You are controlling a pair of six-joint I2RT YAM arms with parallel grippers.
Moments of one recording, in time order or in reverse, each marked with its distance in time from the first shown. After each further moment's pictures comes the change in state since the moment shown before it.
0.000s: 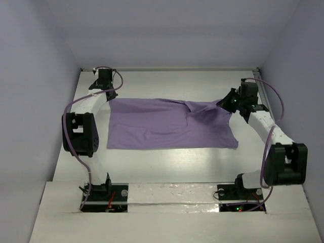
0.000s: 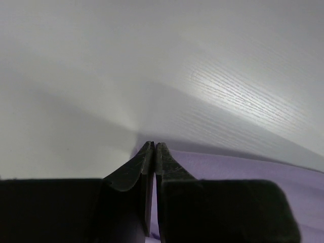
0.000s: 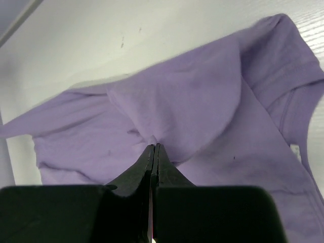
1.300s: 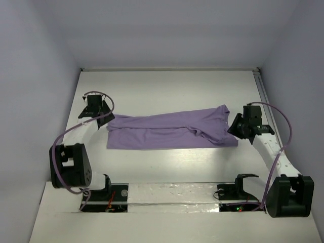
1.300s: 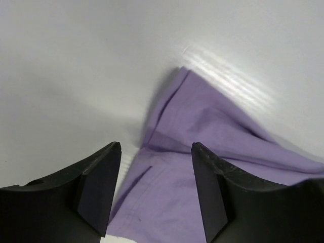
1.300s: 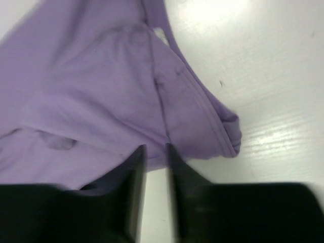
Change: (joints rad) left arm 0.091 -0.400 -0.552 0.081 0.122 -0.071; right arm -0.025 -0.336 -0.302 -0.323 0.274 -0.117
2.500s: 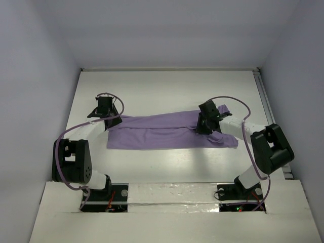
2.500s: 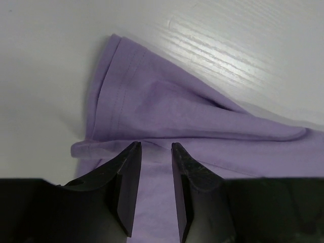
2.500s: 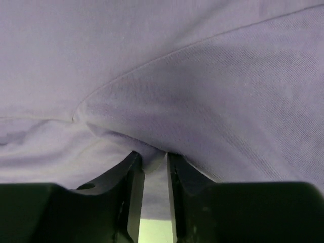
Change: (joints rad) left arm -0.118 0.013 -0.027 0.060 0.064 -0.019; right arm 0.465 0.496 0.182 0.218 0.074 0.164
